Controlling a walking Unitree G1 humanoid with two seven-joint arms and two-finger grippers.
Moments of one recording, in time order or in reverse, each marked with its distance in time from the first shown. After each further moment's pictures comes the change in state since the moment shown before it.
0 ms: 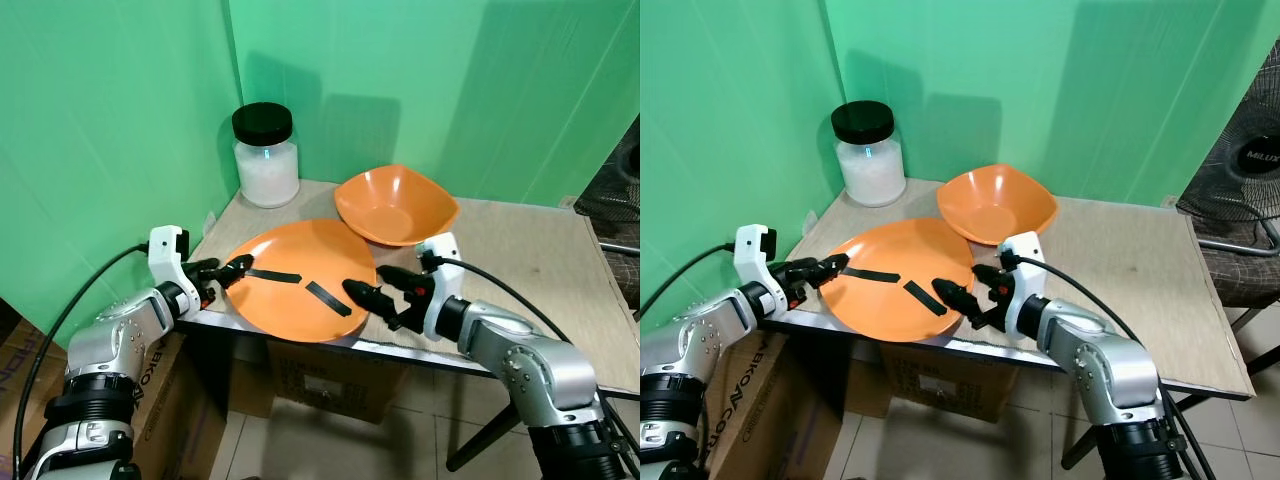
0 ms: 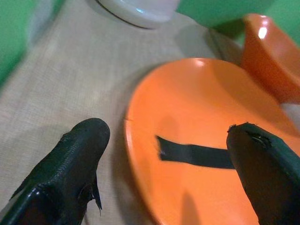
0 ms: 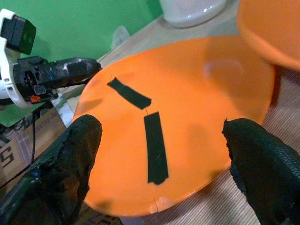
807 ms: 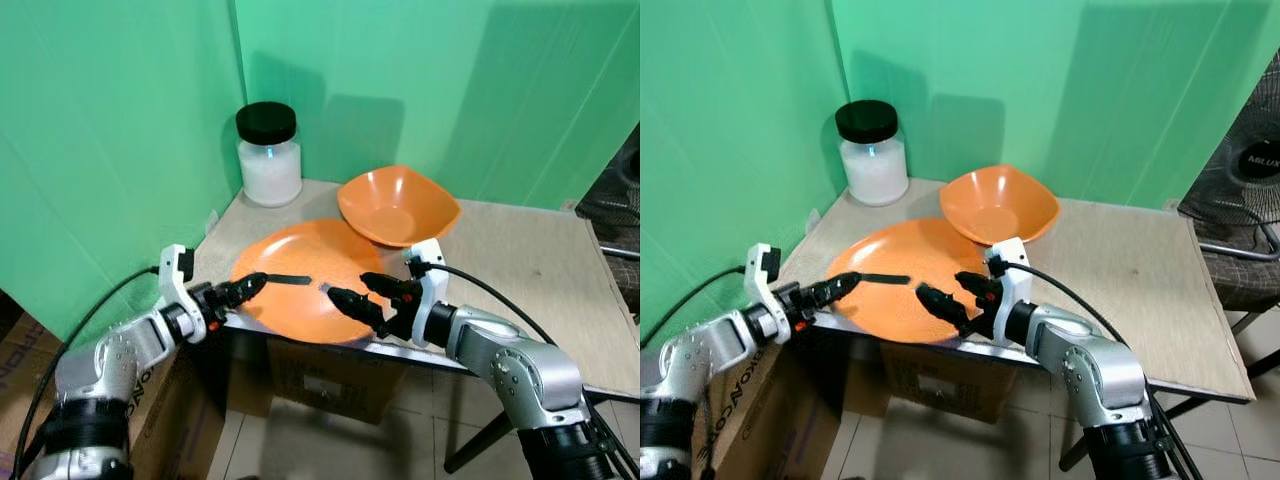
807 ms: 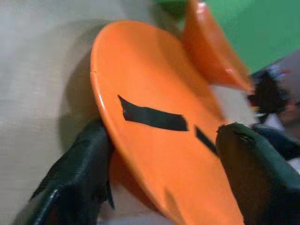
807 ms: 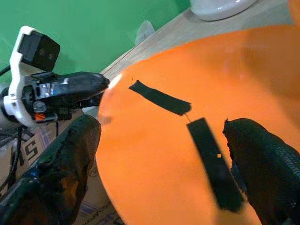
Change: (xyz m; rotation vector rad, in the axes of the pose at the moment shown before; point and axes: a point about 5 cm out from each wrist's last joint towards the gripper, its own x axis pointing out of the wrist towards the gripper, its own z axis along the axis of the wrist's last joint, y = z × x) left arm -0.014 -0.019 -0.022 -0.202 0.048 -0.228; right arm 0.008 0.010 -0.005 0.031 0.000 0.084
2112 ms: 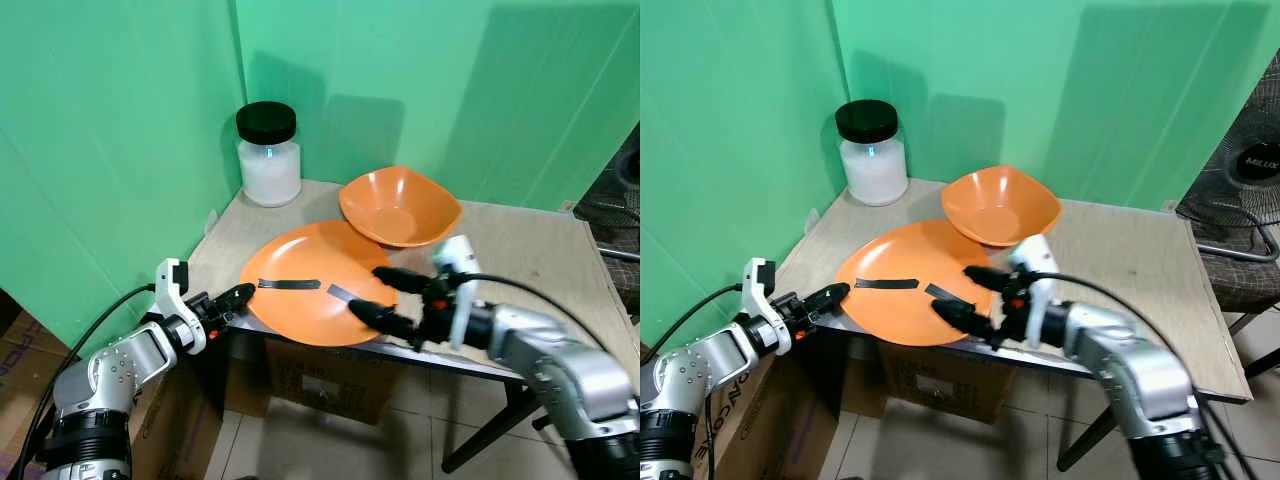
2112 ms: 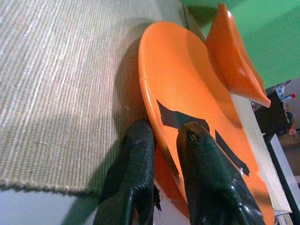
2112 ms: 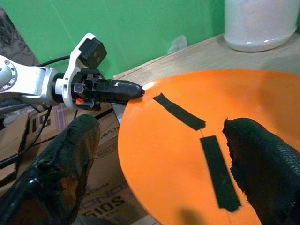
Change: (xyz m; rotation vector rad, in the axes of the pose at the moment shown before) left arm -0.006 0.012 -0.010 -0.115 -0.021 0.105; right arm -0.037 -0.003 0.015 -0.213 -0.020 0.163
